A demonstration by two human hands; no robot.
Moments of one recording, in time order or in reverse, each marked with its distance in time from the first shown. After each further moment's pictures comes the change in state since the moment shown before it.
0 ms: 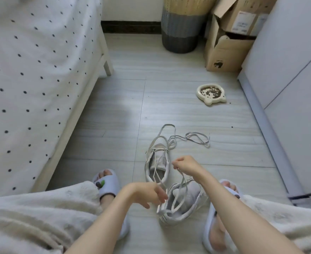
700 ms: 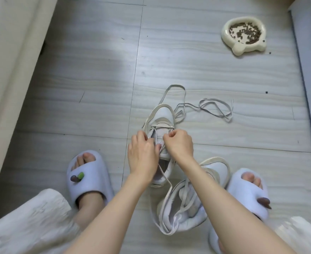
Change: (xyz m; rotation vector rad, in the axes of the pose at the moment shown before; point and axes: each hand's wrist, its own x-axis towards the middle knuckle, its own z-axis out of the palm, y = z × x) left_hand 0.134 -0.027 -0.040 0.324 1.124 -0.046; right_hand 0.120 0.004 0.065 -0.096 0.264 0.114
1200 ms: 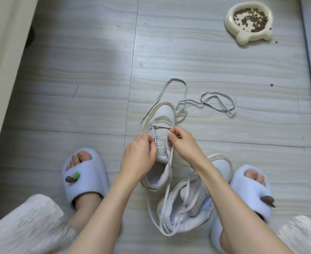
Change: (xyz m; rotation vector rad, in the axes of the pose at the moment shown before) left_hand 0.003 -0.011 -0.019 -0.238 -0.204 0.016; right_hand 0.005 0.019 -0.011 0.199 -0.256 -0.152
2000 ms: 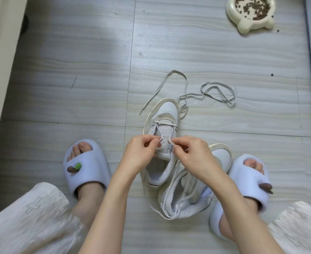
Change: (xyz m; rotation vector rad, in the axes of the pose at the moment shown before) left_hand -0.017 0.005 -0.013 -0.575 -0.218 -0.289; right_hand -0.067 -0.007 -0.014 -0.300 0.006 -0.123
